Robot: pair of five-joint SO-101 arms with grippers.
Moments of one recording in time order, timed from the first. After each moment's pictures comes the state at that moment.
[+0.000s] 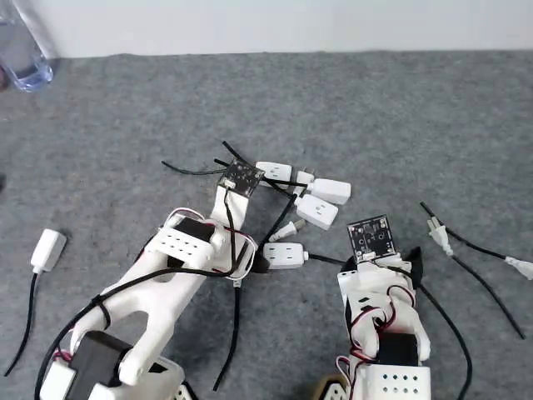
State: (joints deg) left arm 18.9 -9.7 48.8 49.1 6.5; right arm 0.3 -97.4 96.0 53.9 16.0
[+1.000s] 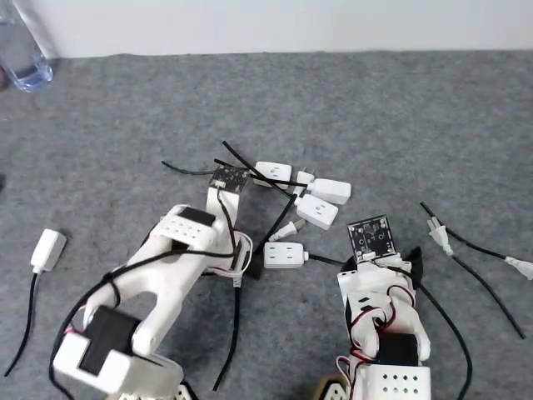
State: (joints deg) left arm 16.6 0.9 41.5 57.5 13.1; right arm 0.3 -97.4 96.0 53.9 16.0
